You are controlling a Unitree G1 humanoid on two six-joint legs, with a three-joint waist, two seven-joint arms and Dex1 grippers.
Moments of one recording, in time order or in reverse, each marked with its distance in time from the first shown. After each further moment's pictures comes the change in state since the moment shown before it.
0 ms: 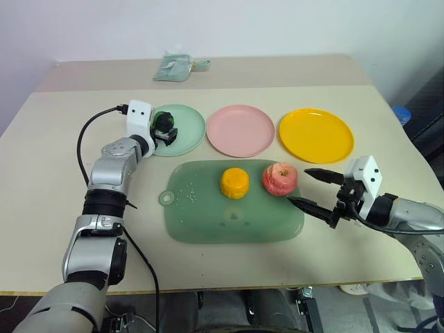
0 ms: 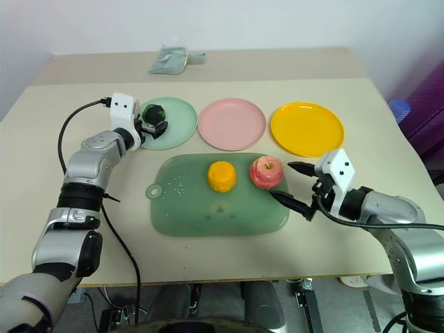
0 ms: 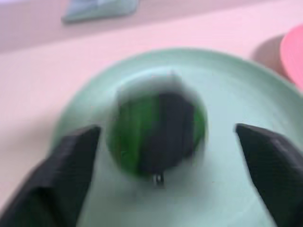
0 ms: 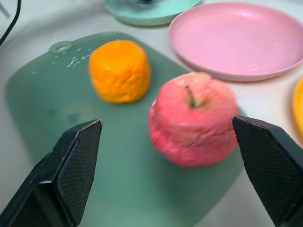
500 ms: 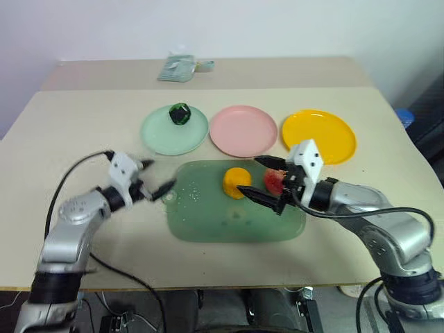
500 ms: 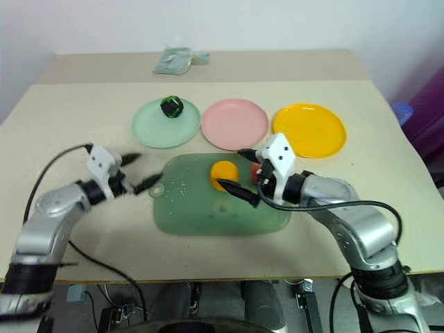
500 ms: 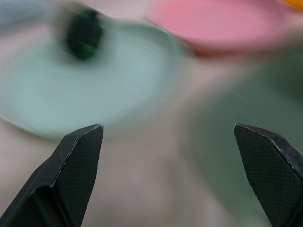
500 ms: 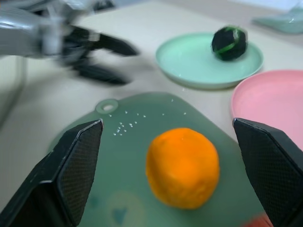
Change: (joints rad) left arm 0.715 0.218 0.051 -0.718 -0.184 -0.118 -0.447; right arm -0.291 0.181 0.336 -0.075 -0.044 0.147 -0.246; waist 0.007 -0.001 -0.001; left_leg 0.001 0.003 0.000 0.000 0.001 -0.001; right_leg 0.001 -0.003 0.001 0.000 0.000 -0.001
